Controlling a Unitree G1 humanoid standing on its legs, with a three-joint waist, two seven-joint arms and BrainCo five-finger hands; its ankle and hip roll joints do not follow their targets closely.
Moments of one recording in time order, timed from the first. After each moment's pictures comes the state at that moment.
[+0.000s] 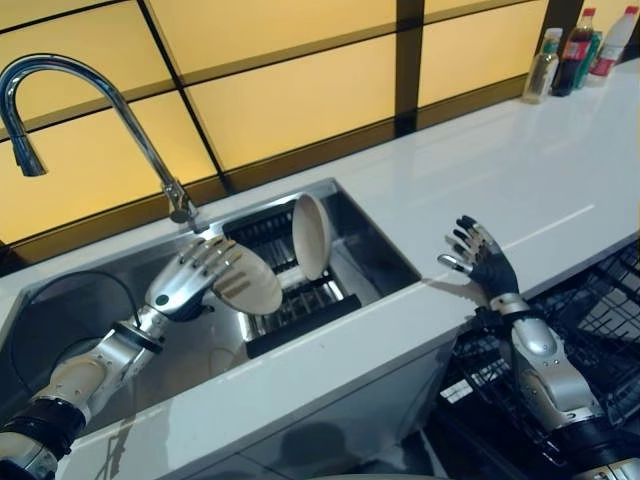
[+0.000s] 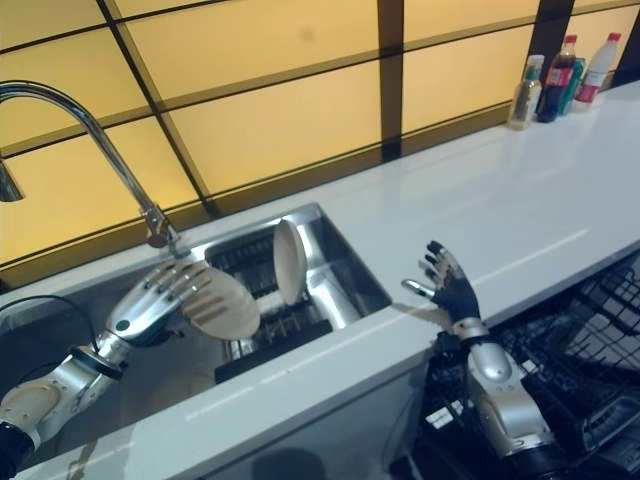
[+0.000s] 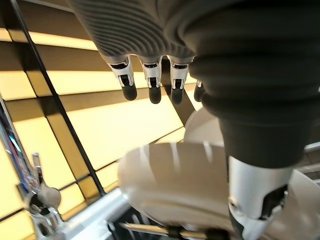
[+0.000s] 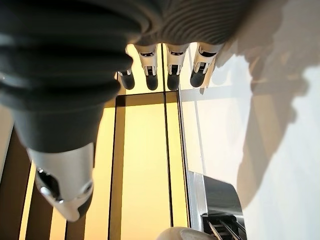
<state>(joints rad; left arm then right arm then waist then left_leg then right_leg) -0.17 0.95 -0.42 0.39 1.02 -0.24 0.72 -0.09 -0.58 0.12 0.01 0.49 -0.12 -0.08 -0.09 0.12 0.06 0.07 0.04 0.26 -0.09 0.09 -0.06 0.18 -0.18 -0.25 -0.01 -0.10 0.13</state>
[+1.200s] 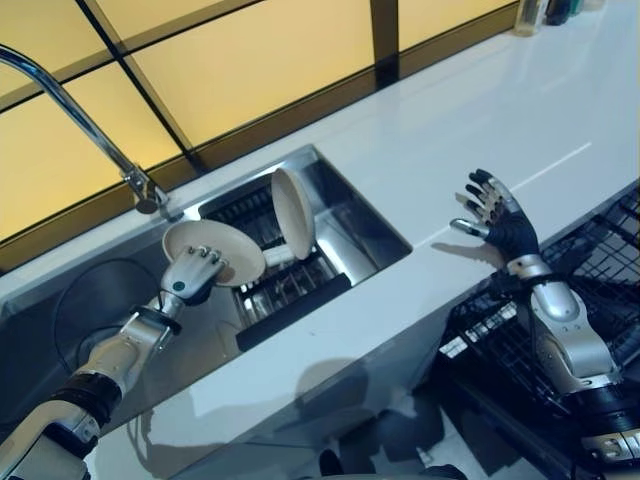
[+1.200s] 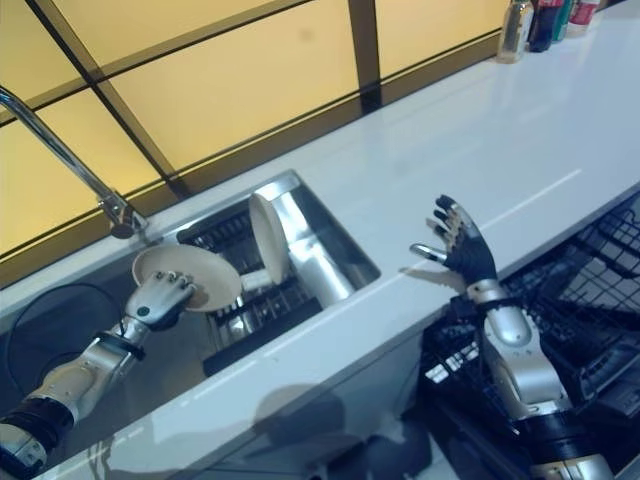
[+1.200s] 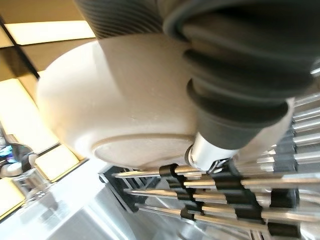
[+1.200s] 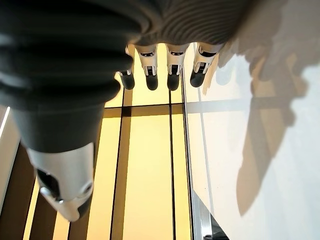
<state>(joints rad) -0.33 0.82 -0.49 0.56 1.08 -0.09 0.63 -0.20 -0.64 0.05 -0.01 0.48 -0.10 -0.02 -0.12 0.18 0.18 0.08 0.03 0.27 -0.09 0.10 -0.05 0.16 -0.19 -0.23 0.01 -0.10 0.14</state>
